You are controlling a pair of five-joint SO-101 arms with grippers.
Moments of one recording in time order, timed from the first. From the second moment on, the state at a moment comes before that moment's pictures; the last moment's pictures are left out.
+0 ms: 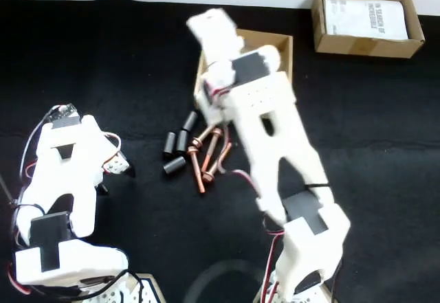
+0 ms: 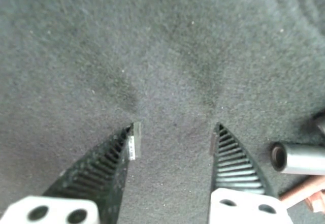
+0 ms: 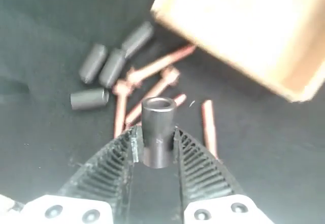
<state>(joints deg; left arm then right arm) -18.9 -2.2 36.8 67.0 31.3 -29.0 14.9 -37.8 99.3 0.7</state>
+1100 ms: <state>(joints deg) 7.6 -2.2 -1.6 99.8 -17.1 45.5 -97.8 51.3 70.6 17.2</state>
